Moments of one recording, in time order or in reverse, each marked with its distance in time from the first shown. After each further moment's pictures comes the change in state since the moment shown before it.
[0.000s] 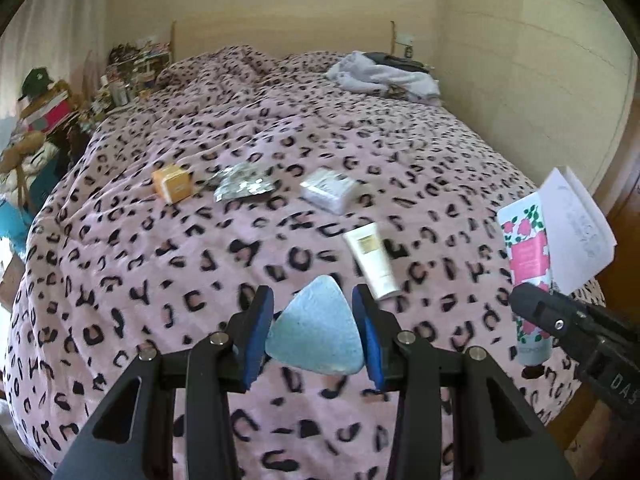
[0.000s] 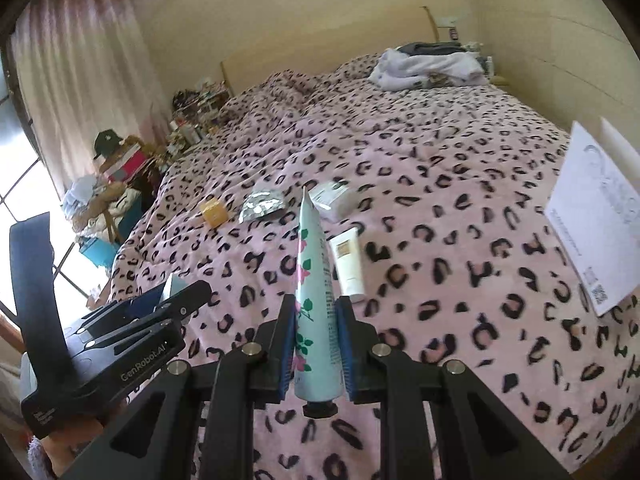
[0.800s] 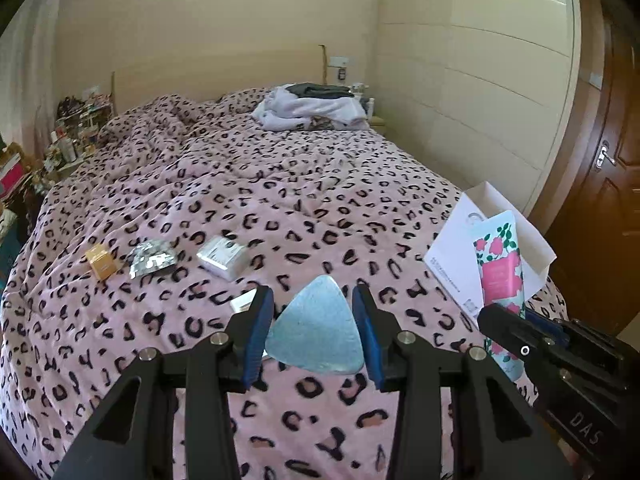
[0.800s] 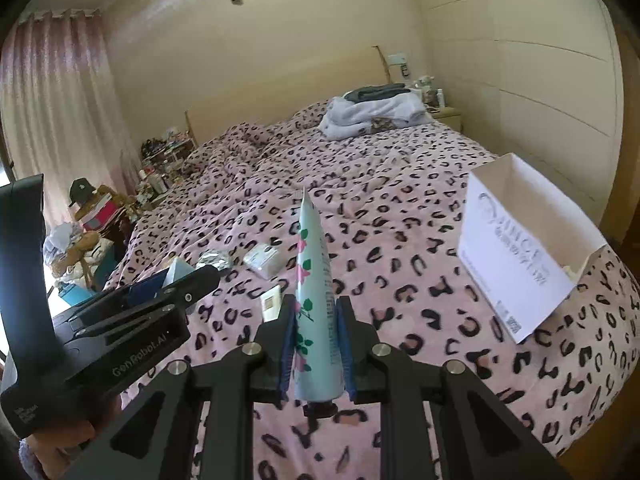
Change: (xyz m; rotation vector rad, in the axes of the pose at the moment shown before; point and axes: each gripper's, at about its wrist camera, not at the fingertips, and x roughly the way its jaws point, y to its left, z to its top) left arm -0.026 -0.133 0.054 0.137 -0.096 -0.131; right arm -0.088 -0.079 0.029 0.066 -0.153 -0.114
